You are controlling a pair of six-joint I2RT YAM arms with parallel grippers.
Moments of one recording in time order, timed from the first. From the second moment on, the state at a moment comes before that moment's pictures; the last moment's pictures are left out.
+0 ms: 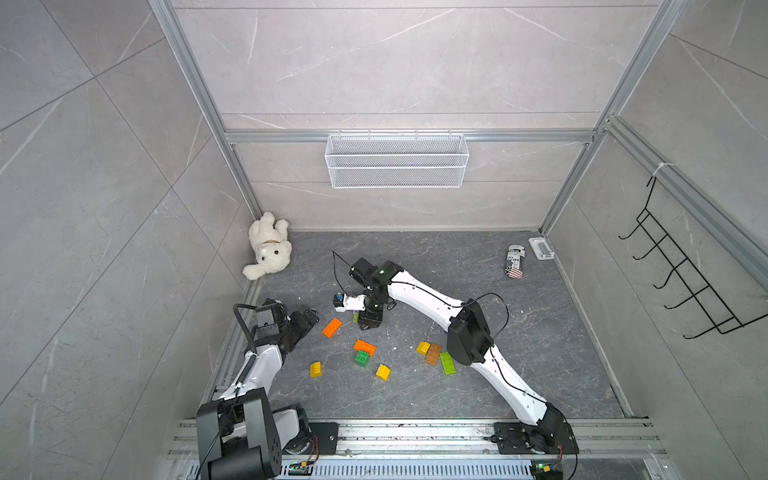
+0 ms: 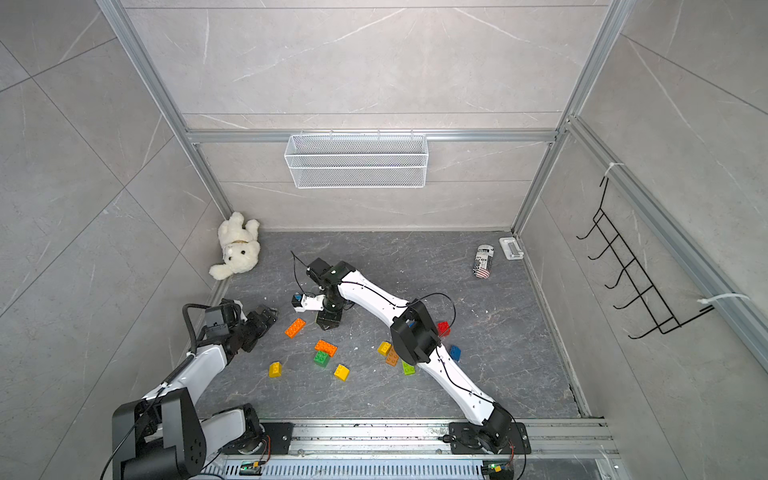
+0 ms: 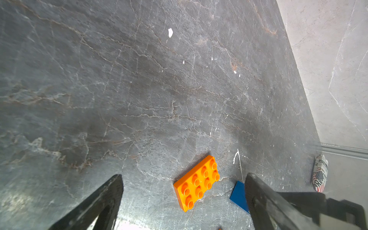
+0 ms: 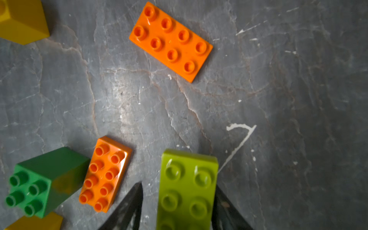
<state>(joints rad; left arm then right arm) 0.24 1.16 0.47 -0.16 0.36 -0.62 0.87 2.55 2.43 -1.18 -0.27 -0.64</state>
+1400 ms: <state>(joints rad) 0.24 1.04 0.44 -0.18 0.43 -0.67 1.08 2.16 1.66 -0.60 0.01 -0.10</state>
